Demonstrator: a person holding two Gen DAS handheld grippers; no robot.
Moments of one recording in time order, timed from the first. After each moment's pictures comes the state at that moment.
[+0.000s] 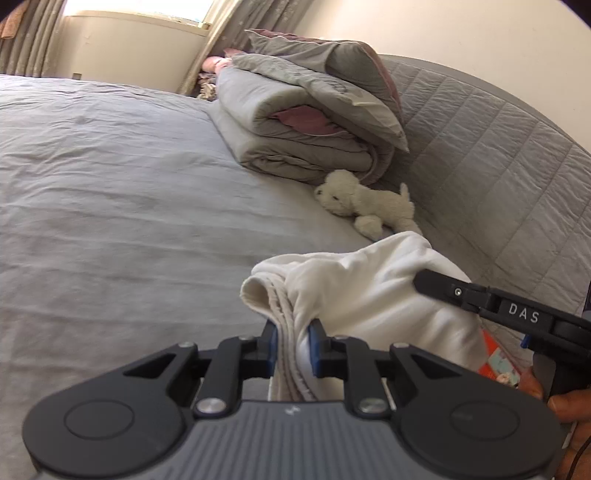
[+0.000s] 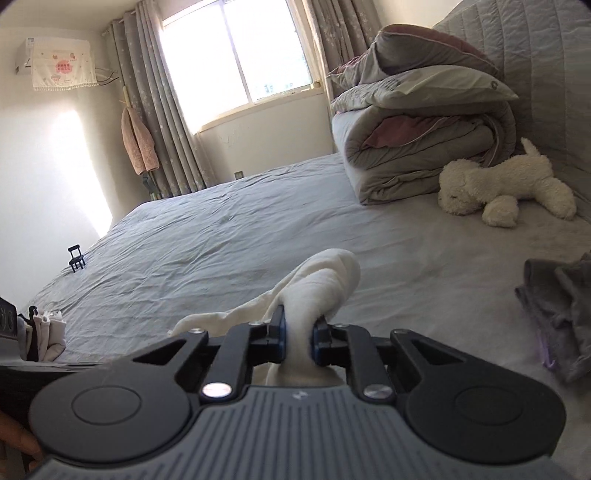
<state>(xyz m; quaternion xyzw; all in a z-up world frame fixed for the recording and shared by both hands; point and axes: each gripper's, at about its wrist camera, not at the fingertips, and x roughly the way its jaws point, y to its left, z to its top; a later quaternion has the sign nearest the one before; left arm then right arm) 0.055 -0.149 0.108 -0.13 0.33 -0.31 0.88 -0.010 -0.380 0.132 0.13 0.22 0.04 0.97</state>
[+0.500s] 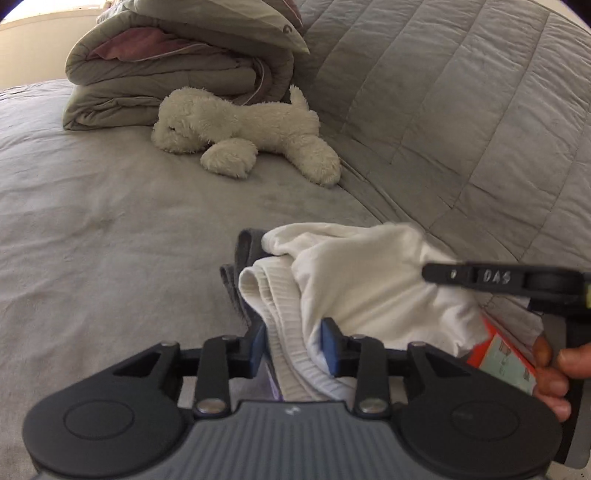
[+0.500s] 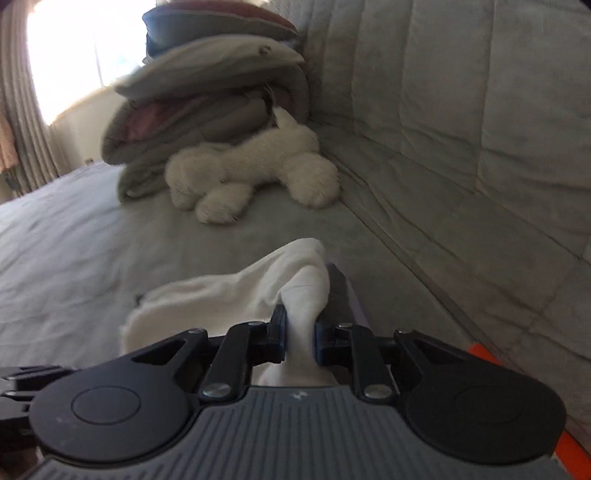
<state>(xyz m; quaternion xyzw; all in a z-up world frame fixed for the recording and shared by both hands) 0.079 -0.434 0.039 -0.05 0.35 -0.37 0.86 0.003 -0.646 0.064 0.10 0.30 -0.16 0.93</state>
